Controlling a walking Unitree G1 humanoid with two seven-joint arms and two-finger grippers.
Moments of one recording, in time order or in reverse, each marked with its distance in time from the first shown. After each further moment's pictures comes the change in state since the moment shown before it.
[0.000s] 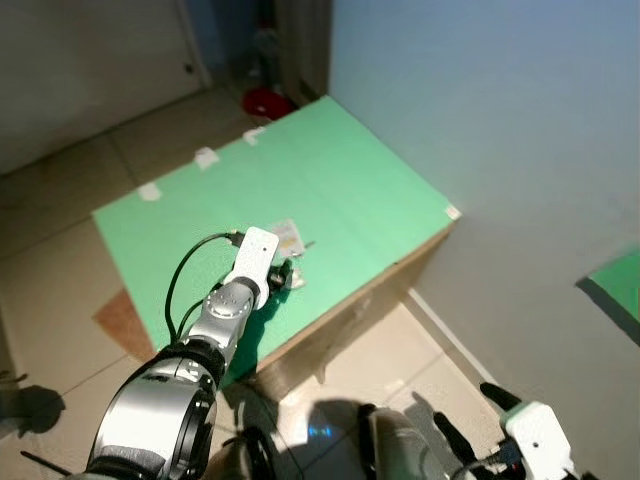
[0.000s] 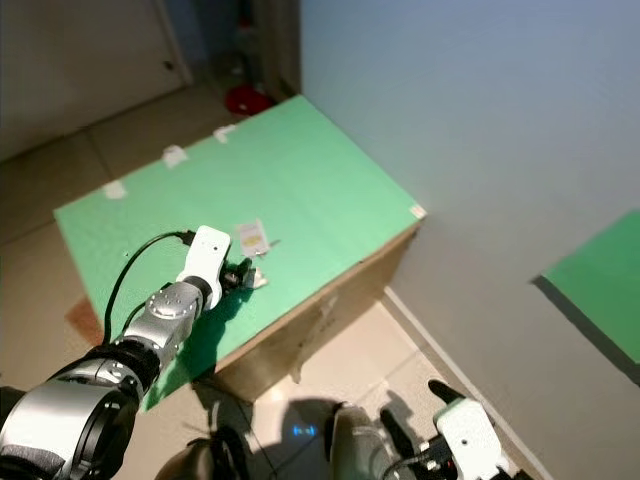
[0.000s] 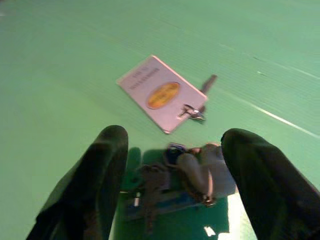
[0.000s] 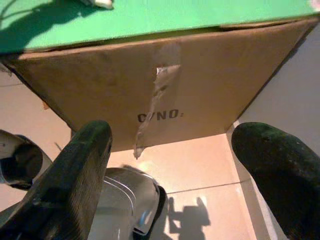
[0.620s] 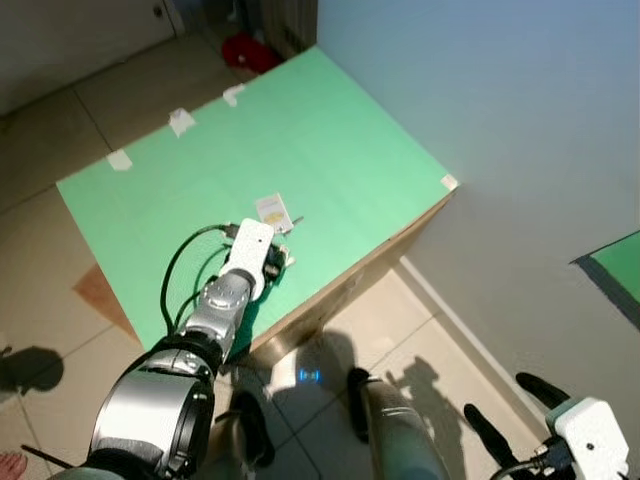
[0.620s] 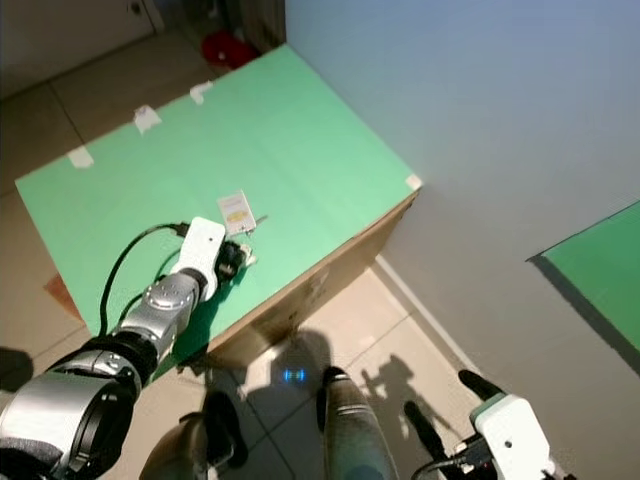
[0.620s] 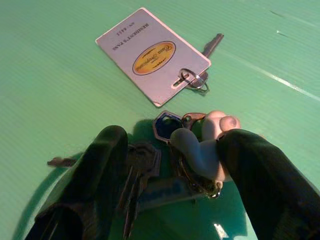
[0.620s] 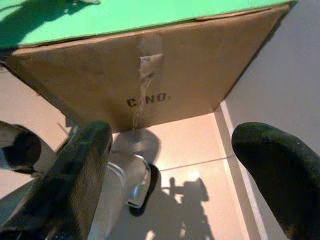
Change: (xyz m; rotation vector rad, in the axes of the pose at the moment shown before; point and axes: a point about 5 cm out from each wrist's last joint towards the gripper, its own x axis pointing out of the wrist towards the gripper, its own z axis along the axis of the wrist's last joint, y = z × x) left arm 0.002 0.009 0.011 0.019 -0.012 0.049; right arm -0.035 -0.009 0.039 -0.016 -0.011 -0.043
